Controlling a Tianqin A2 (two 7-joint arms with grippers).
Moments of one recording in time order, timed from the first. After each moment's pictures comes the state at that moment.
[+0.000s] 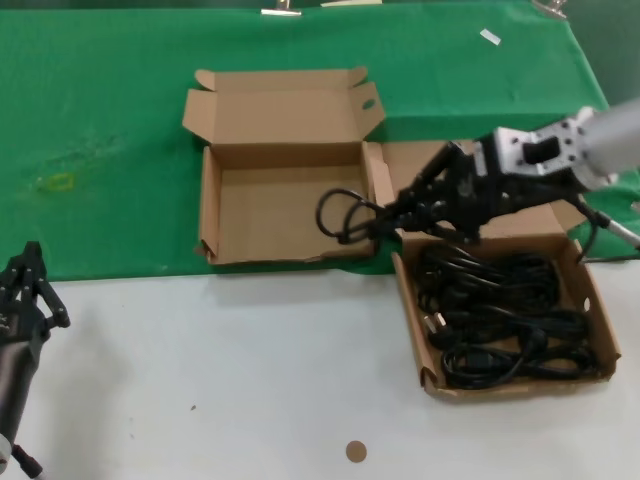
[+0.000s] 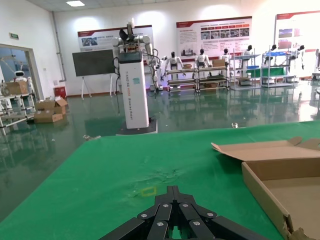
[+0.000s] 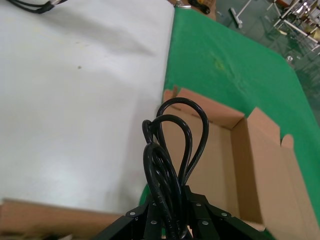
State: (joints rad) left arm 0.00 -0.30 1.60 -1.60 -1.80 0.00 0.00; right arm 1.07 0.59 -2.11 1.00 1.43 -1.24 -0.24
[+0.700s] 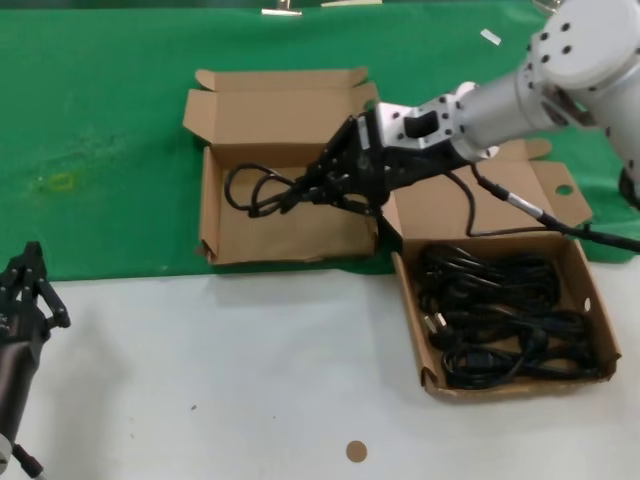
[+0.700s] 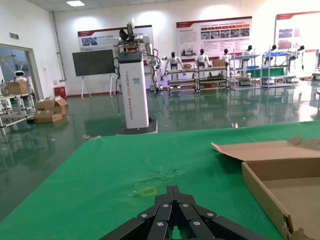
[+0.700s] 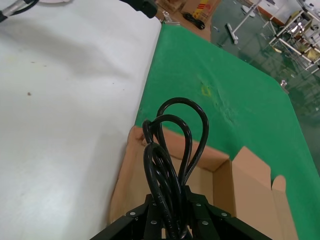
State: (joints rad) left arm 0.00 -0.30 1.60 -1.60 -1.80 0.00 0.00; right arm 1.24 0.30 -2.18 0.70 1.36 -1.12 -0.31
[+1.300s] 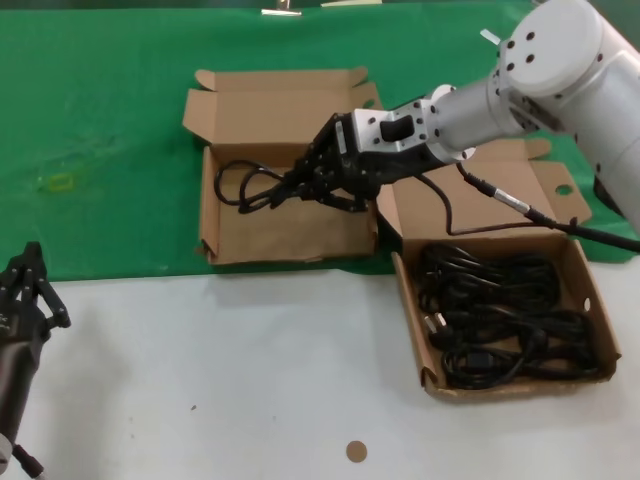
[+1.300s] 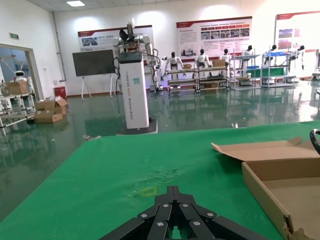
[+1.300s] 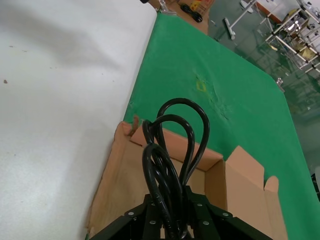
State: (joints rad) left arm 0.00 -0.30 1.60 -1.60 -1.80 0.00 0.00; right arm 1.26 0.23 -2.19 0.61 1.33 -1.03 -0.36
